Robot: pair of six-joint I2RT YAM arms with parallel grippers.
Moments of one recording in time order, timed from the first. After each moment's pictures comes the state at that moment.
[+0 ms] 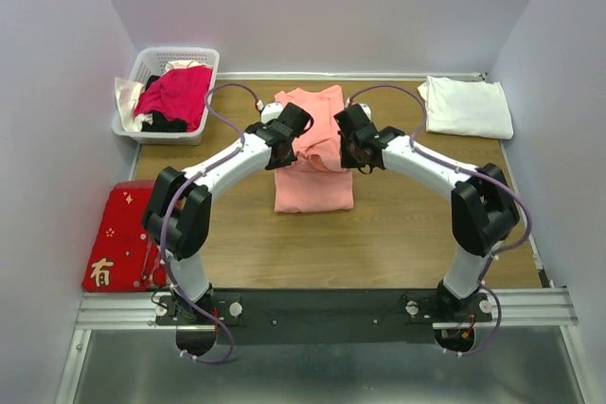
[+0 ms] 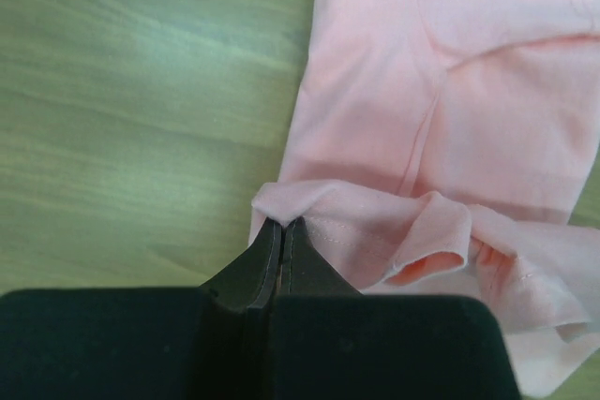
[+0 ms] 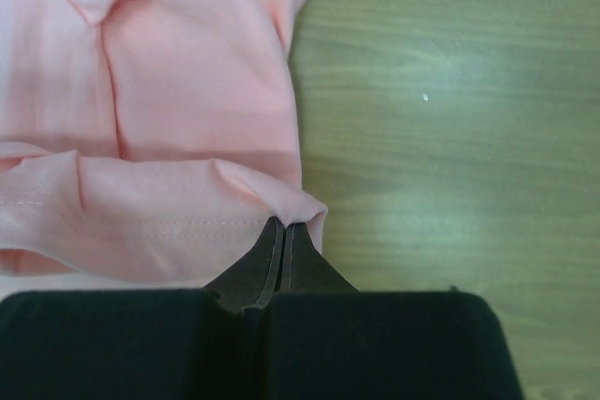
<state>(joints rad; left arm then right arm) -0.60 1.76 1.37 -0.69 -0.41 -0.78 0.63 1.77 1.33 -0.51 0.27 0.46</state>
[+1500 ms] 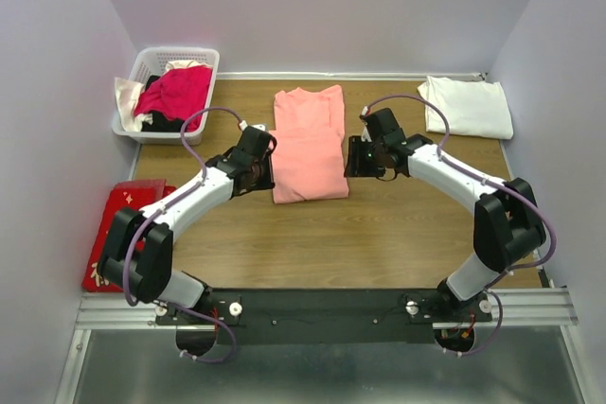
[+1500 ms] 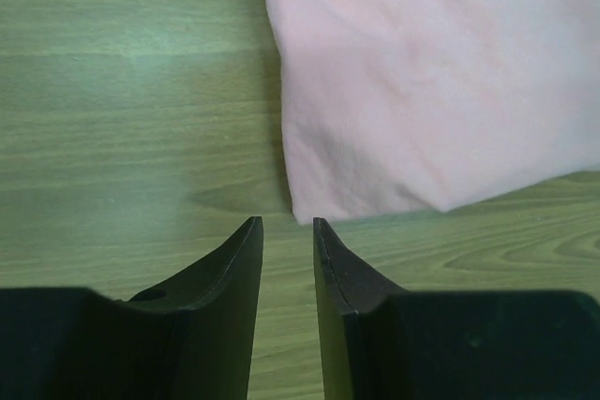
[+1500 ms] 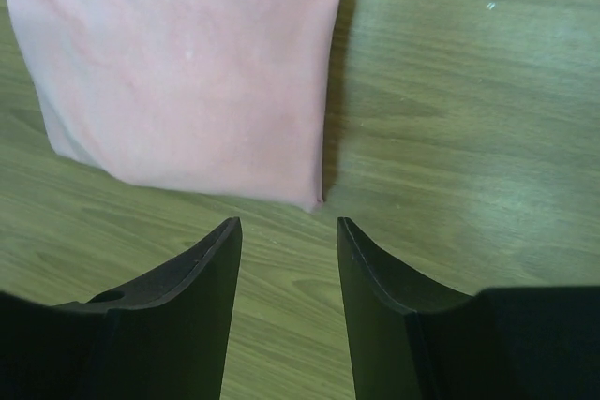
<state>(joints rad) -0.49 1.44 0.97 -0.45 -0.11 -0.51 0.51 1.63 1.17 -0.47 -0.08 0.42</state>
